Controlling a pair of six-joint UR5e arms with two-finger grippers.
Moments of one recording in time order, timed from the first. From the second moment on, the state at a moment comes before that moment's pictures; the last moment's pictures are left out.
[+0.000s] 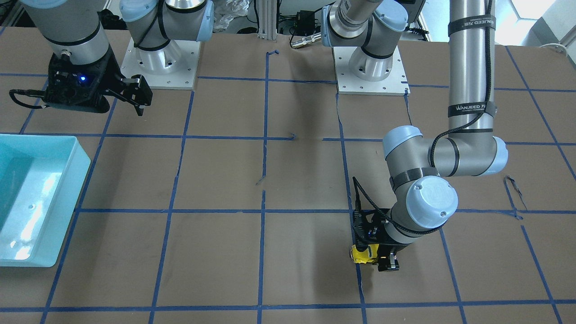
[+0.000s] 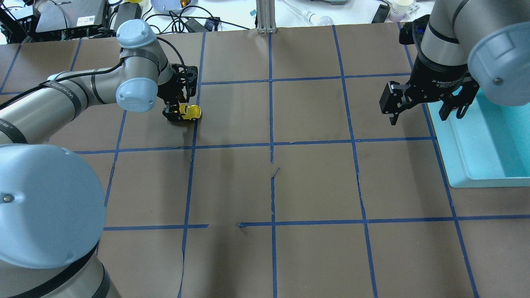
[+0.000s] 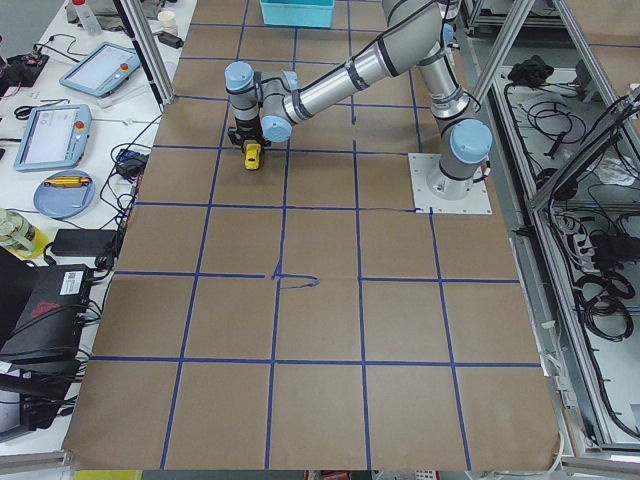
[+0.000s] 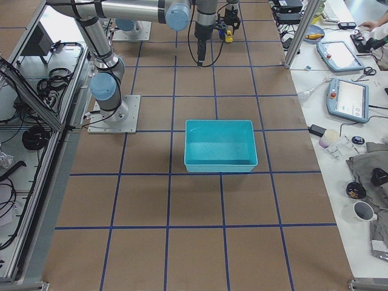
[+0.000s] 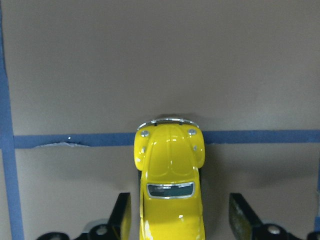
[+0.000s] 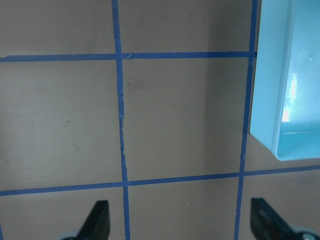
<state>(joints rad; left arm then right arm) -1.51 -2.15 -1.59 -0.97 1.57 1.64 1.53 -1.61 1.68 -1.55 -1.70 -0.02</state>
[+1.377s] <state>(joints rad) -1.48 -2.17 -1.58 -0.96 1.57 1.68 1.53 -1.61 1.68 -1.55 -1.69 -0.02</state>
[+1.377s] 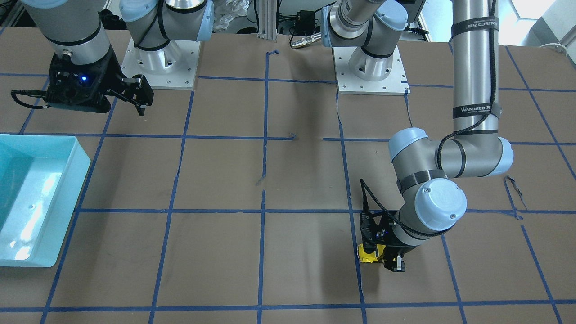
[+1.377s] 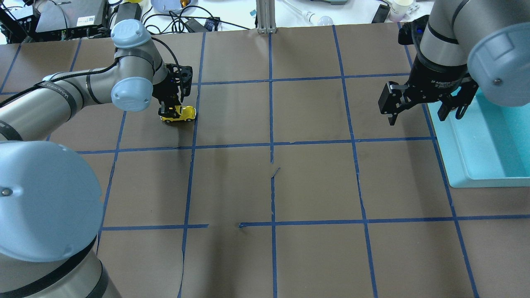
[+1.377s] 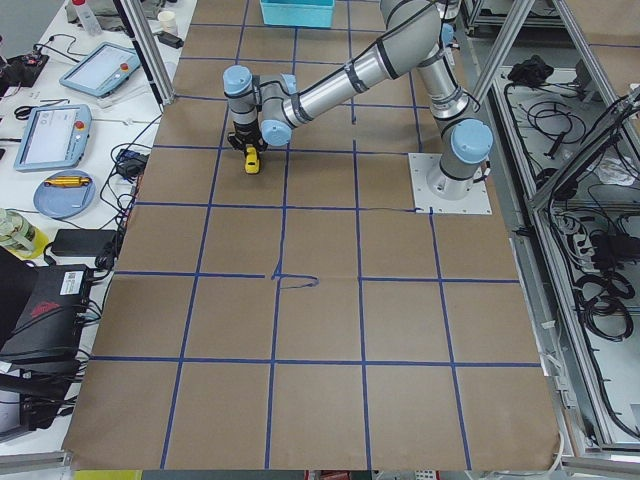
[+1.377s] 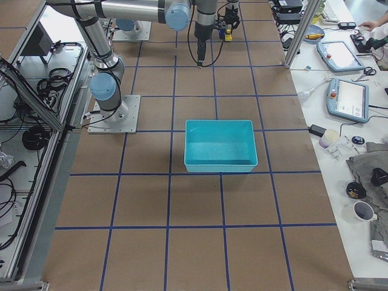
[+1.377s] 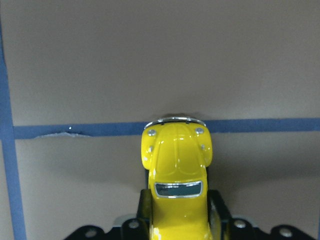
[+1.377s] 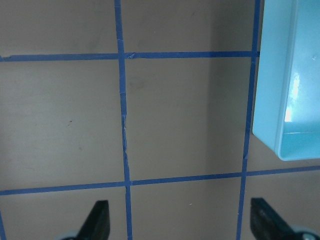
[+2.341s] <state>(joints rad) -1.40 -2.17 -1.58 -0.96 1.60 1.76 1.58 -1.62 1.62 -1.60 -1.57 -0.03</state>
